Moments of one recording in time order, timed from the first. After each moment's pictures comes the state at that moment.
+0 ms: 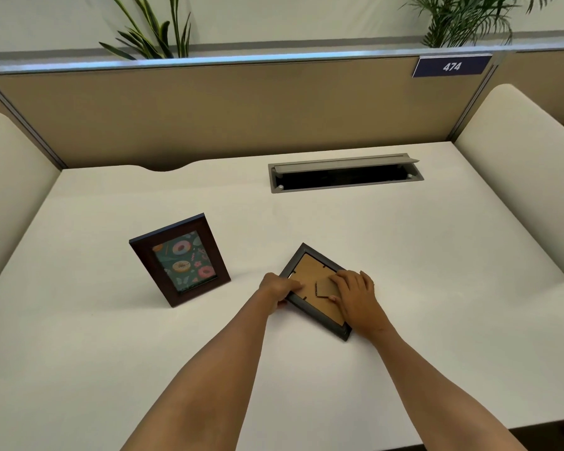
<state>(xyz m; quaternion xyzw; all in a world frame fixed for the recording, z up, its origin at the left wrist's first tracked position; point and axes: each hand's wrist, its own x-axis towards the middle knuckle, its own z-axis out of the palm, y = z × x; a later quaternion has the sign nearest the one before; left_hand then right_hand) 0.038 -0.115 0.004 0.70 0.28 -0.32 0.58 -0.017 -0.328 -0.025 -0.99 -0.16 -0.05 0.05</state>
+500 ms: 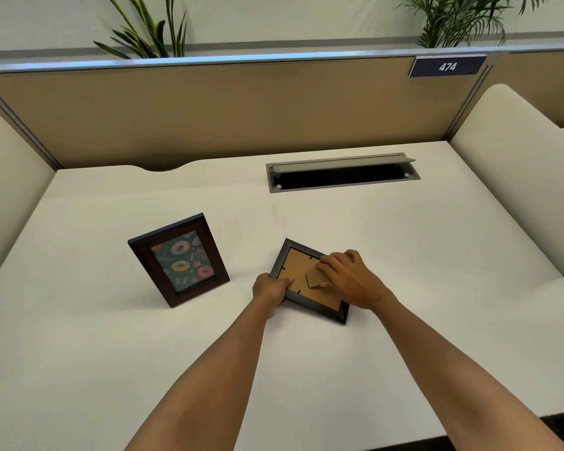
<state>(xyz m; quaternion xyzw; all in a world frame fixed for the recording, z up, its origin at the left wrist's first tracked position) 0.028 -0.109 0.000 0.69 0.30 -0.23 0.61 0.031 -0.332 0.001 -0.93 -0.34 -0.12 -0.06</state>
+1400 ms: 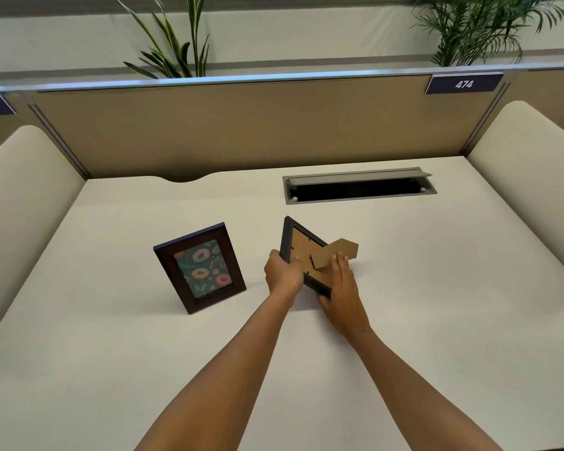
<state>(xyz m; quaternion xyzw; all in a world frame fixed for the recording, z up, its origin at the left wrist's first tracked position) 0.041 -0.118 0.065 0.76 0.28 -0.06 0.58 0.008 -0.257 -0.019 -0.96 -0.04 -0.03 0.29</state>
